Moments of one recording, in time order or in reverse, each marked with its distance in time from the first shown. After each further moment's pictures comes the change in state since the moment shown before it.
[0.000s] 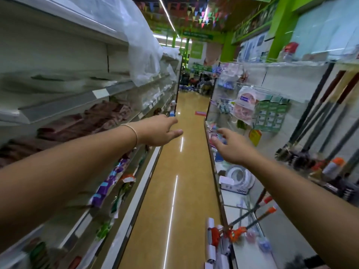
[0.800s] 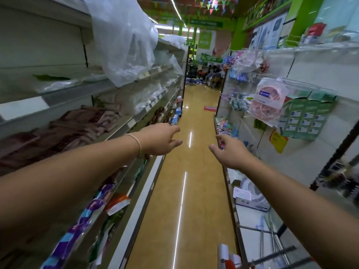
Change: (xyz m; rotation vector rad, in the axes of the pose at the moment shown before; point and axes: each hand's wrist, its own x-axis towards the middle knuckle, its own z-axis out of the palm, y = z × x) left_hand 0.283 -0.108 0.097 0.094 -0.031 -0.002; right_hand 0.291 0.082 0.115 0.106 -0.061 0.038
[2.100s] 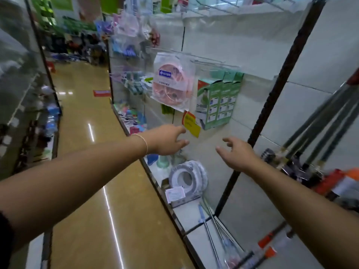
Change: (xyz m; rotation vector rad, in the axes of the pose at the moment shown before) left_hand 0.536 0.130 0.119 -0.204 -0.148 0.690; right_hand 0.271 0.283 -0.067 -0.105 0.244 0.720
